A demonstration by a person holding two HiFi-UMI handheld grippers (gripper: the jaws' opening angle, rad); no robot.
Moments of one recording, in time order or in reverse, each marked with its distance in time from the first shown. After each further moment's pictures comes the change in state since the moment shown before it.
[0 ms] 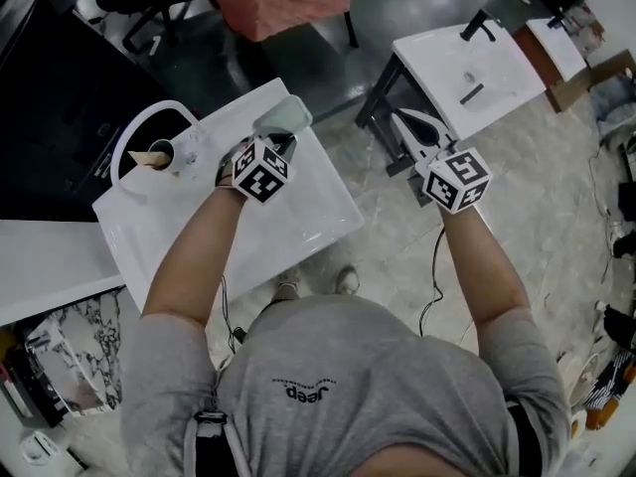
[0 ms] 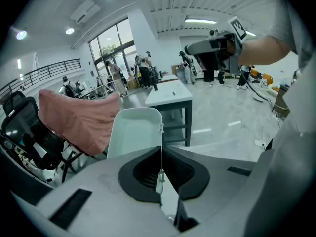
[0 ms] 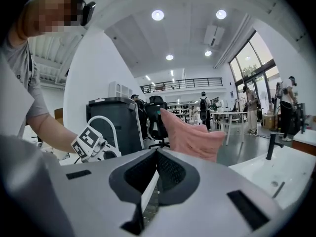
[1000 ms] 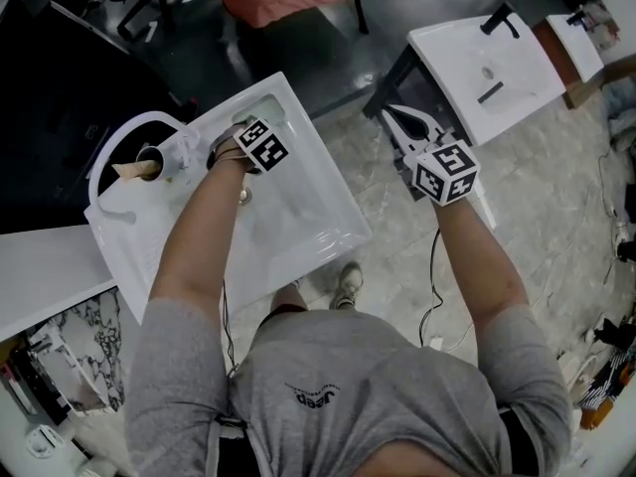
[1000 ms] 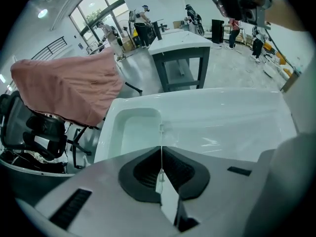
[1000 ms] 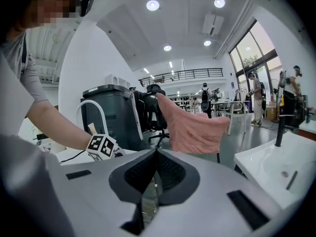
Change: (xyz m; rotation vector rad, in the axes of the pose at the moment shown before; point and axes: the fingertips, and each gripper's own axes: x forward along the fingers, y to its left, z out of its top) left arm 0.109 0.072 -0.128 0.041 0.448 0.021; right arm 0.077 -0.032 -0.070 0.032 0.087 0.019
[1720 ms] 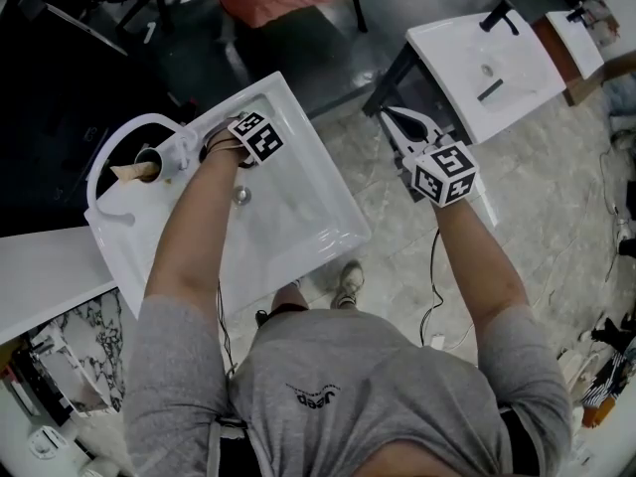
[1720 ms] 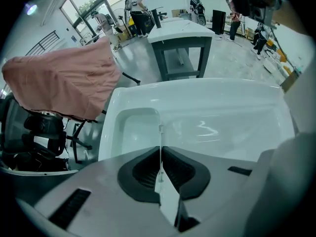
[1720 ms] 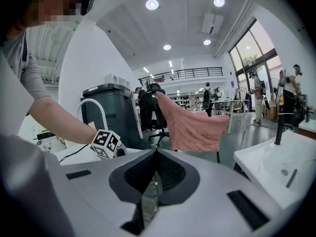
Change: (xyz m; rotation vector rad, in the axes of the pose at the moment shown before) left arm 0.004 0.013 -0.017 0.019 0.118 -0.030; right arm -0.003 -0.001 -0.010 0.006 0.011 -0.002
